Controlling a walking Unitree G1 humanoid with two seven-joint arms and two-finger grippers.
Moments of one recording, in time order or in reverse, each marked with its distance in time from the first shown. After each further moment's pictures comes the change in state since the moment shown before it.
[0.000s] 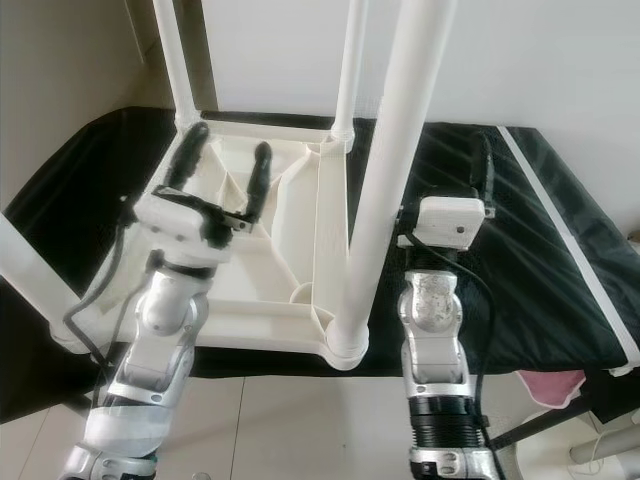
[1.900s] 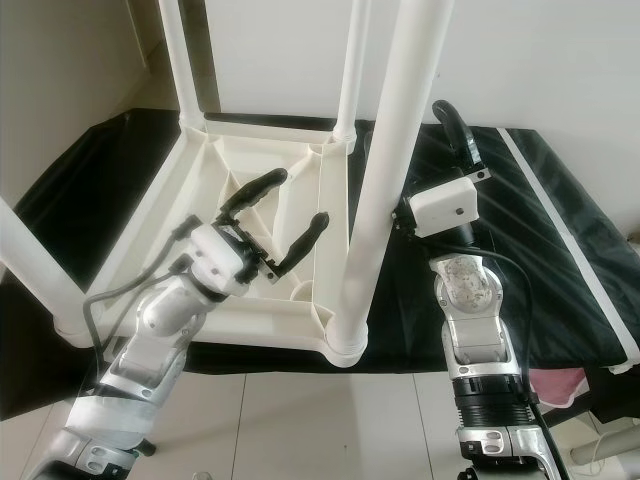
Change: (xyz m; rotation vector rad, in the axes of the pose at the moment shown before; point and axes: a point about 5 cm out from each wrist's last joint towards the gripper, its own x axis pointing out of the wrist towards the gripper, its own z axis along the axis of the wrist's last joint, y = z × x) left arm -0.007 -0.016 -0.015 -0.010 0.019 -0.380; right arm 0.018 -0.012 0.006 -0.069 -0.088 0.301
